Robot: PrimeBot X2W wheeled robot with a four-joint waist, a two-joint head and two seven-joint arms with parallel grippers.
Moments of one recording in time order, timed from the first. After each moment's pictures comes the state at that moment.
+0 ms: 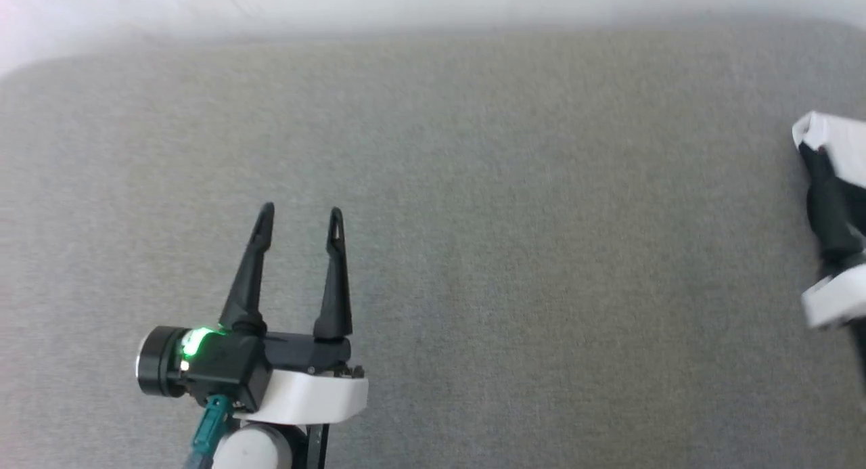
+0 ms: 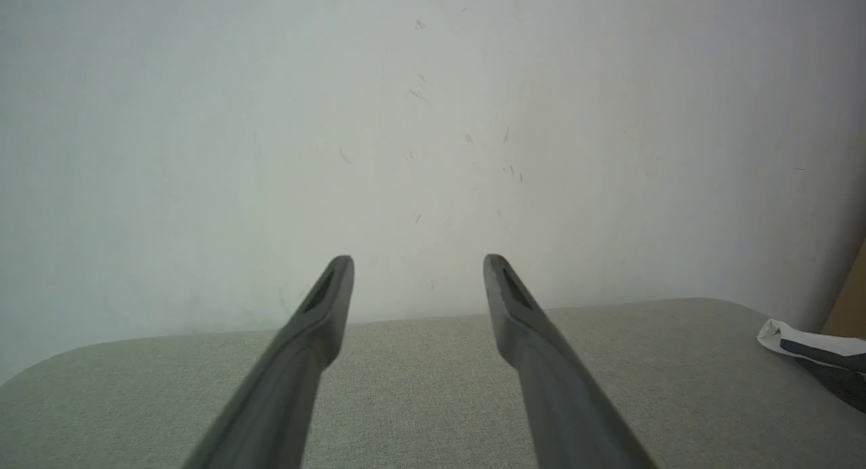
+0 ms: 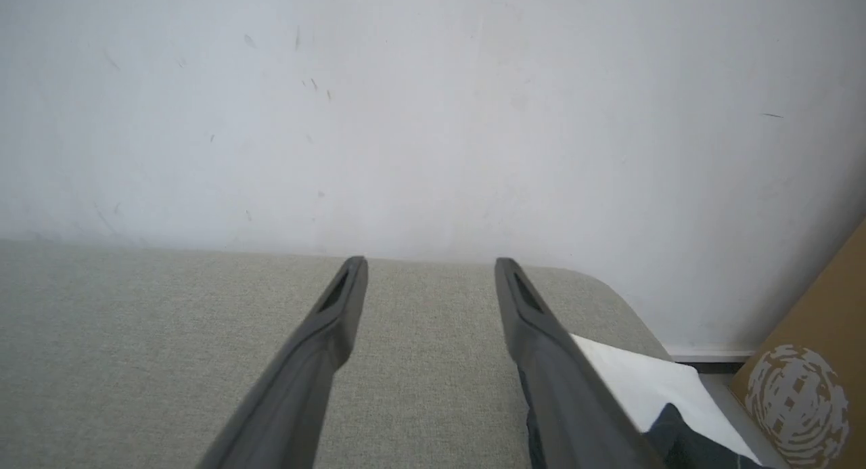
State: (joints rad) left arm -0.10 0.23 -0.36 -0.22 -0.20 0.30 -0.26; right arm -0.24 -0.30 -0.17 0.05 0.24 0.13 0.00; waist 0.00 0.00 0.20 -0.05
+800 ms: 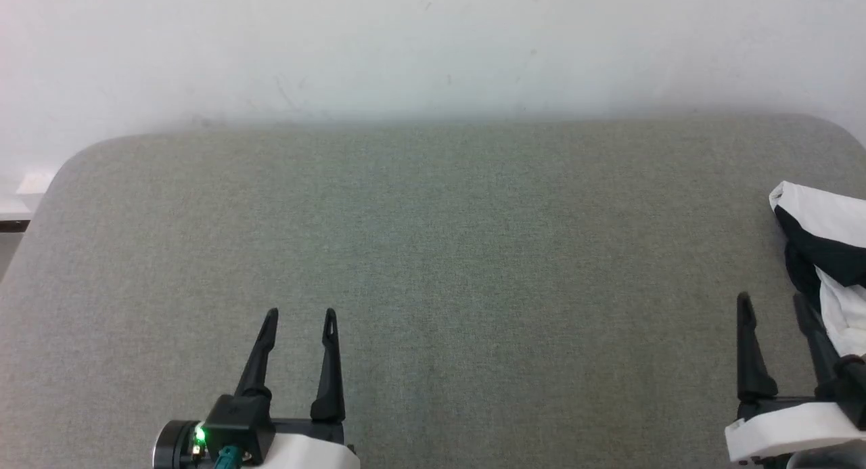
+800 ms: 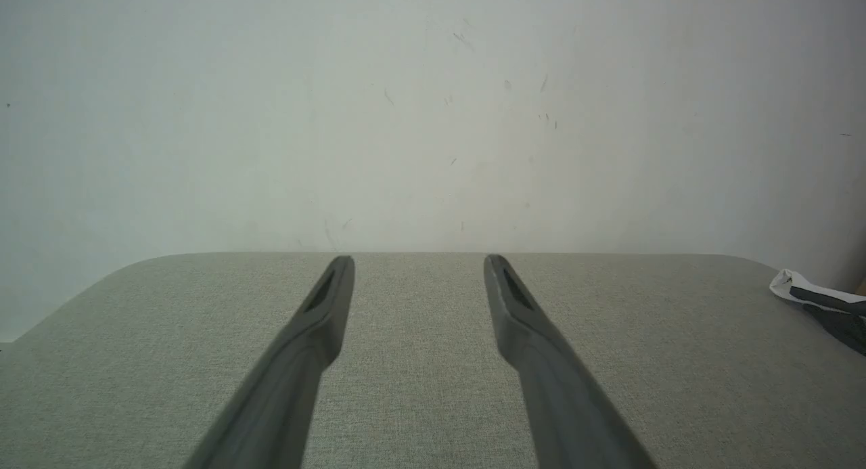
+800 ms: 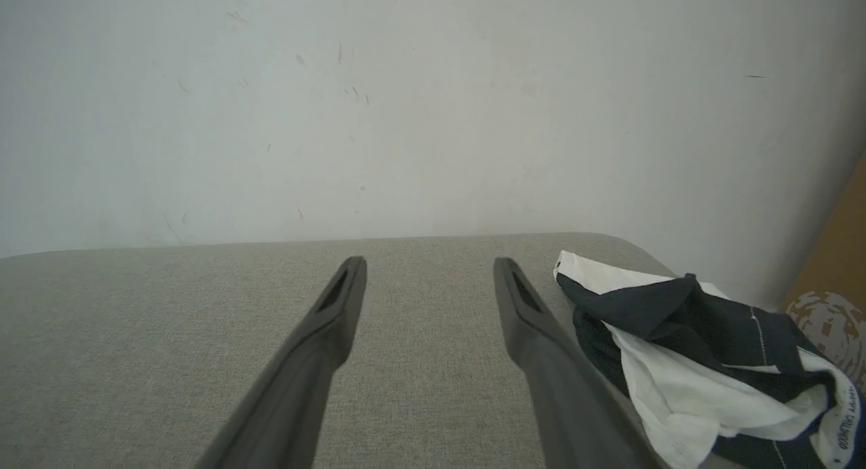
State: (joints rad) left arm 0.08 0.17 -0.30 -0.08 -0.21 0.25 -0.26; right arm 0.08 -0.05 -0.18 0.03 0.09 0.13 -0.22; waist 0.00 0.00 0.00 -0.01
